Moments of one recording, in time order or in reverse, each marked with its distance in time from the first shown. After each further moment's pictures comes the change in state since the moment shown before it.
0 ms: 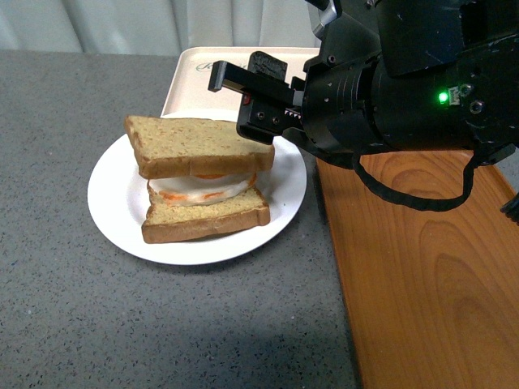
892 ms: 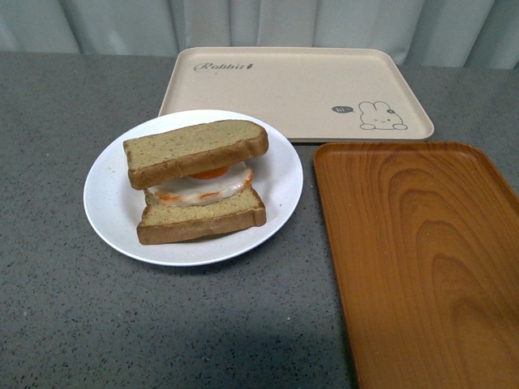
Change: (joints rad) left arm 0.000 0.000 0.000 0.000 0.000 0.000; right arm -0.521 -0.980 -0.887 0.344 0.163 -0.524
